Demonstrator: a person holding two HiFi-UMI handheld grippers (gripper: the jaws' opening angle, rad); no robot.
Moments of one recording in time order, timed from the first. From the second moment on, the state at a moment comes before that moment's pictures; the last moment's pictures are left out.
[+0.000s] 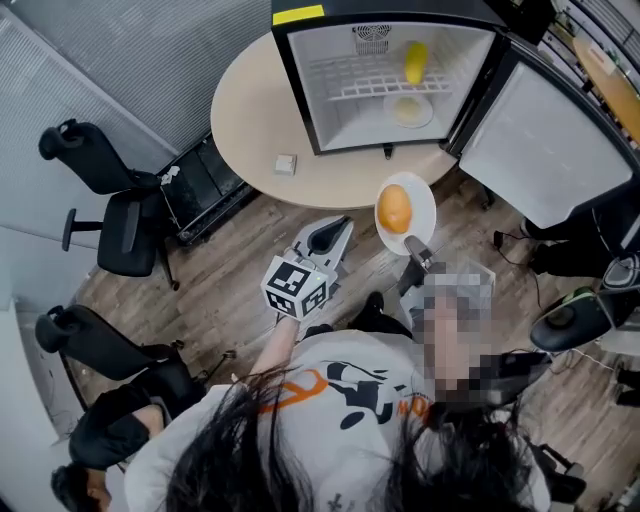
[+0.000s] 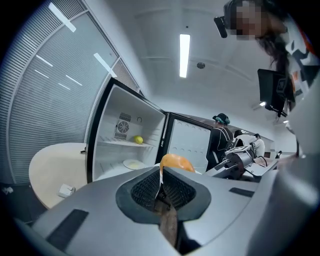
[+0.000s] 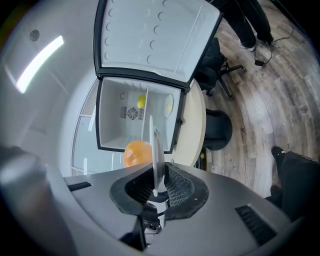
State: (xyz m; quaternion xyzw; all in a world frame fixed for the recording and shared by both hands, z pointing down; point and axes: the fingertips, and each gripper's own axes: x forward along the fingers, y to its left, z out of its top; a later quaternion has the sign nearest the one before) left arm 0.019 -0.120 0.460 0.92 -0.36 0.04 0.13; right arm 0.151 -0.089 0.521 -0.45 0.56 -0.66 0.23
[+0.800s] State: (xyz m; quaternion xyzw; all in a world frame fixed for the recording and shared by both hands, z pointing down) left arm 0.054 -0.174 0.464 0.90 -0.41 0.05 0.13; right arm 0.189 -0.148 0.532 -0.41 0.57 -0.68 0.21
